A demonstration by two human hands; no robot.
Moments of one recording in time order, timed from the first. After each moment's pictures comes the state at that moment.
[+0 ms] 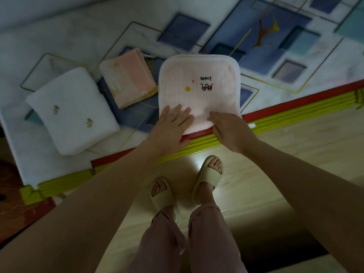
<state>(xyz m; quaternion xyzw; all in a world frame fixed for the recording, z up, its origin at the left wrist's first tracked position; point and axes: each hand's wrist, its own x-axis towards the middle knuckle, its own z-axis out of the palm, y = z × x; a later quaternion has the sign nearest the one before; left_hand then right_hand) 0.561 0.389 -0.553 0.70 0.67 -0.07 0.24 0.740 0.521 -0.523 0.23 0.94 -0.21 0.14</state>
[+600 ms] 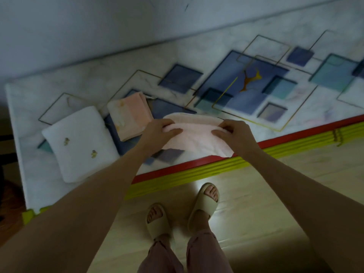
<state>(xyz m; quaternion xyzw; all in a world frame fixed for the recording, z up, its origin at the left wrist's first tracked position) 0.518 0.454 -0.493 0.41 0.78 0.26 0.39 0.721 0.593 -0.484 0.47 0.76 -0.45 -0.01</state>
